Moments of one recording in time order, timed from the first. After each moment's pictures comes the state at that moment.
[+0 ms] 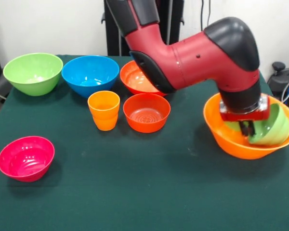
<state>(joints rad) -0.39 -0.26 0.57 1.47 -0.29 0.59 2.14</state>
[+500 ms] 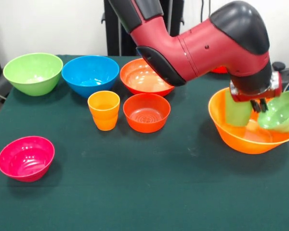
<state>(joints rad) -0.46 -0.28 0.69 1.55 -0.29 0.73 2.14</state>
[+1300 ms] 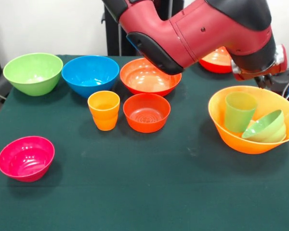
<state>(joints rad) -0.56 -0.33 0.84 1.57 -0.29 0.92 2.14</state>
